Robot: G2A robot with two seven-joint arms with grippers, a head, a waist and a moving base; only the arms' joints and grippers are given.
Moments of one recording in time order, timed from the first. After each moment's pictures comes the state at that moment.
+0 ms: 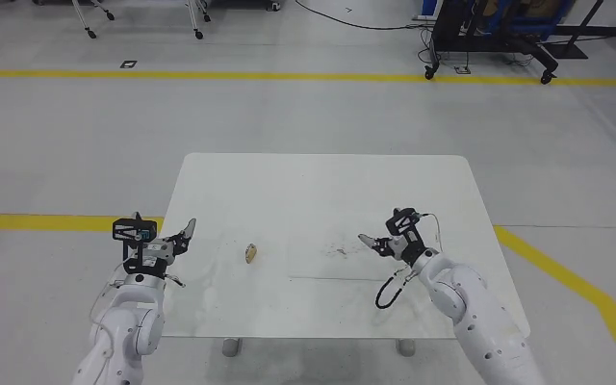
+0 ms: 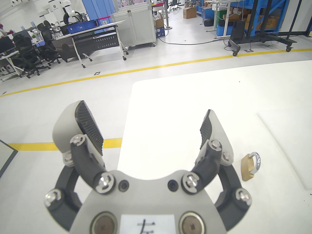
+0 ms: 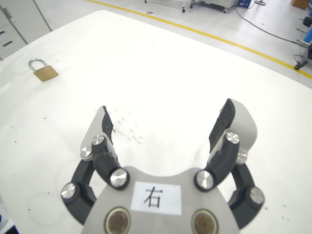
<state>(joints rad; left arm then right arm) 1.73 -1.15 -1.60 -1.80 1.33 0.00 0.00 -1.46 -1.18 1.31 -1.48 -1.24 -0.41 0.10</state>
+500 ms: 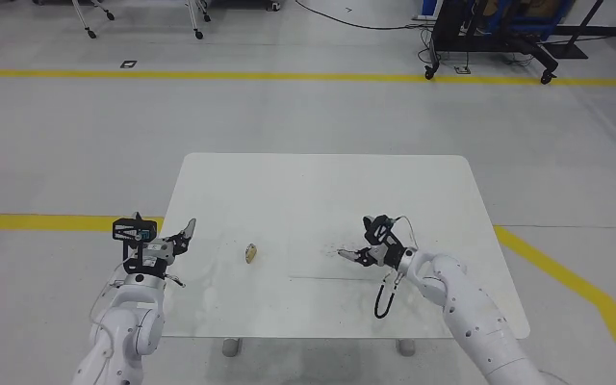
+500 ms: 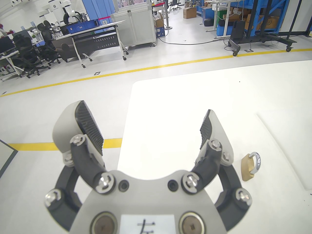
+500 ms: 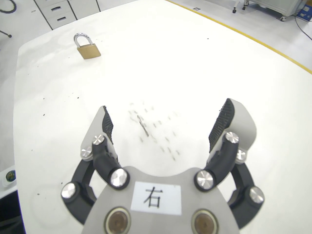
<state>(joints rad) 1.73 -1.15 -1.60 -1.80 1.33 0.00 0.00 -1.31 -1.18 1.18 -1.25 -1.32 -0.69 -0.05</state>
